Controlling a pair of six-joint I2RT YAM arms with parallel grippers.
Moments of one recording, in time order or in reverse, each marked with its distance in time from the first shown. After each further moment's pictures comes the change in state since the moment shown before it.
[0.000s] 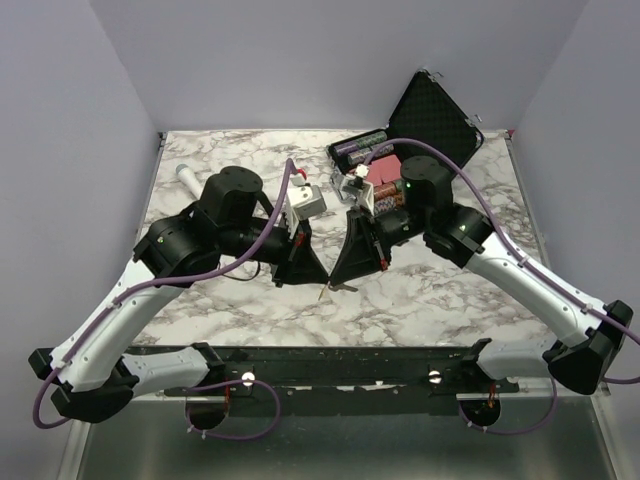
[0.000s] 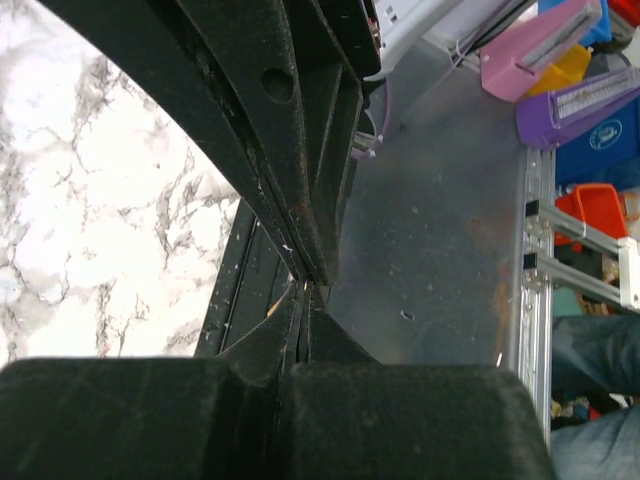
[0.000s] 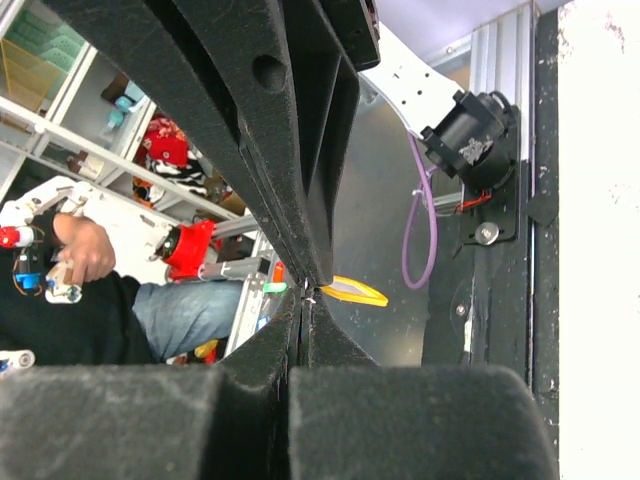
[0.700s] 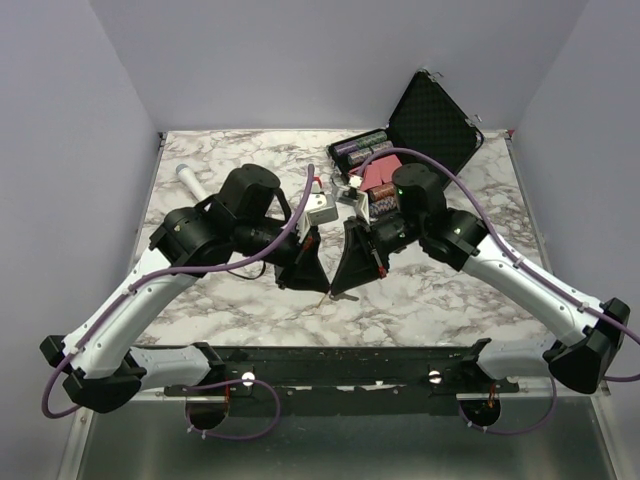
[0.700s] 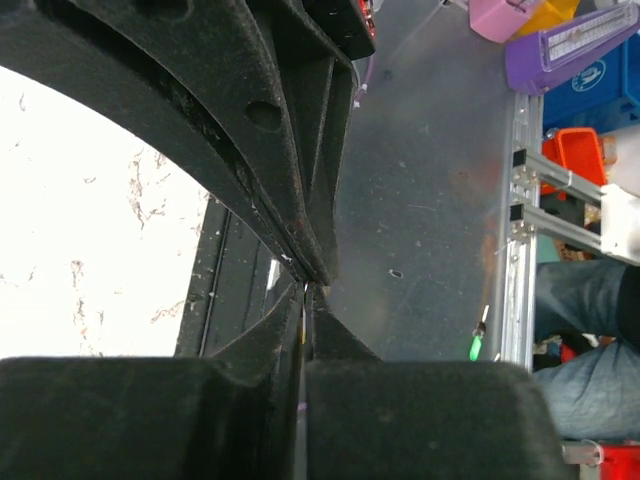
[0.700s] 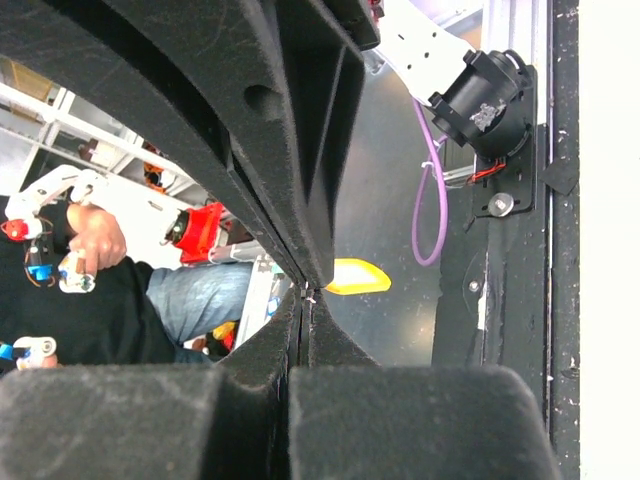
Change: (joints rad) left arm -0.002 0.081 0.033 -0.124 0.077 0.100; right arm 0.021 0.011 -0.030 -0.076 -0.012 -0.047
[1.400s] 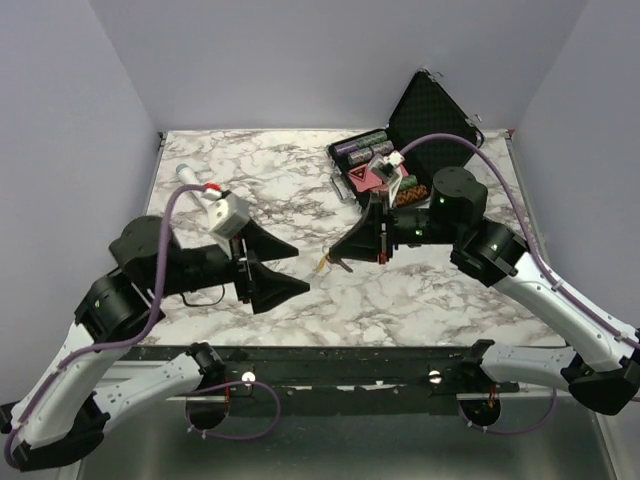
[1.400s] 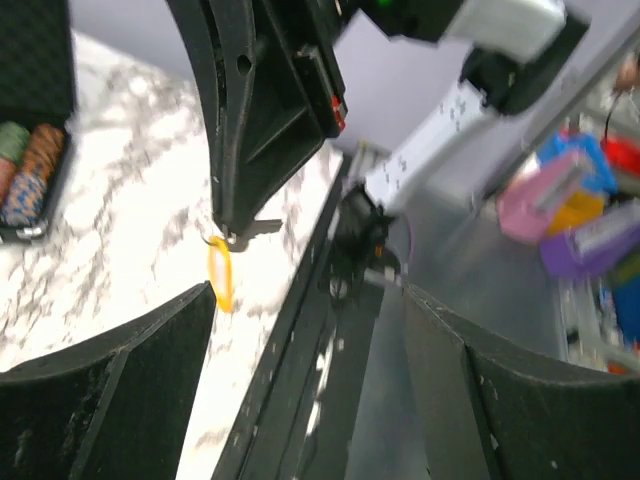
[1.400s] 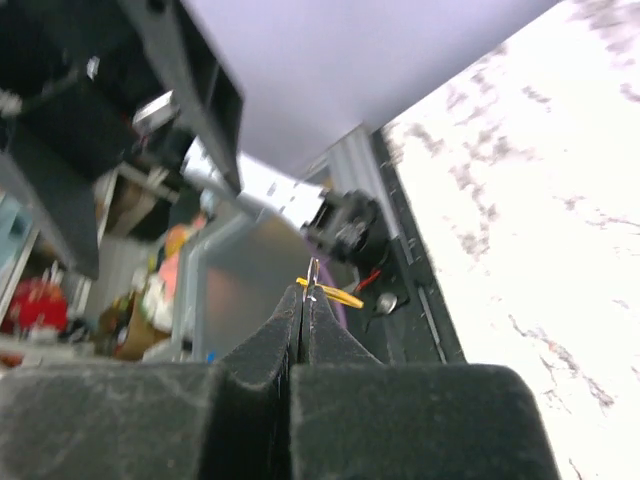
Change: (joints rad) left arm -0.006 -0.351 -0.183 0.379 -0.235 -0.199; right arm 0.014 -0.154 -0.006 0.086 0.445 0.098
